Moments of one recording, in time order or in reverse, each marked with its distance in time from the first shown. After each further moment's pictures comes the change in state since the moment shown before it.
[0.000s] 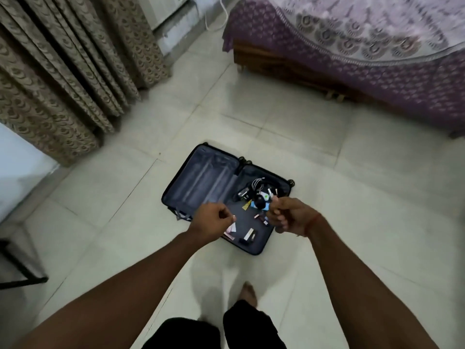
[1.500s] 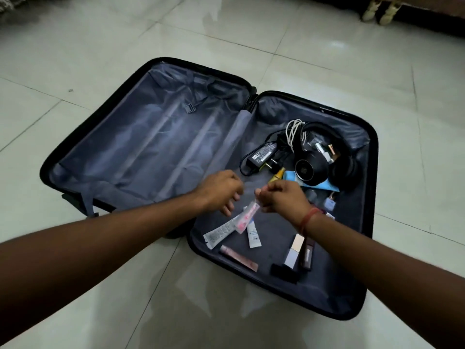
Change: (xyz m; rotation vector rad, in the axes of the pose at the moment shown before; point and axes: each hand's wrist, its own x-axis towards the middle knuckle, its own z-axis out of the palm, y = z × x) left_hand 0.403 -0.477 0.281 -0.345 -0.358 -0.100; right_hand 0.535 0.329 -0.293 -0.360 0.757 -0.321
